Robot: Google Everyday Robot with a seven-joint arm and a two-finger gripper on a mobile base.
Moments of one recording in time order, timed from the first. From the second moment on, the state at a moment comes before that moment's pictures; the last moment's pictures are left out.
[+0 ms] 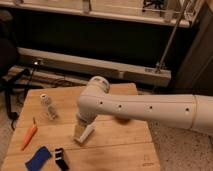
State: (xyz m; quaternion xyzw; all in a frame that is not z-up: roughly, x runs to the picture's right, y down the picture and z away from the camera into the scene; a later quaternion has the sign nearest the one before) arm -0.112 0.151 0.669 0.09 -0.30 -0.93 0.21
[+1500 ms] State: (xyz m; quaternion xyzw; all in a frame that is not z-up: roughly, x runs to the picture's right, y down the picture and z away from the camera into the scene) arm -0.241 0.194 0.592 0.18 -0.28 -0.94 0.03
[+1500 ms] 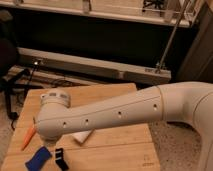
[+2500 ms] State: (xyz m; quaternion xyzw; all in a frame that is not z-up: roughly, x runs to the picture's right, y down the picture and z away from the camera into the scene) arm -0.214 0.278 0.627 0.04 -0.35 -0.93 -0.10
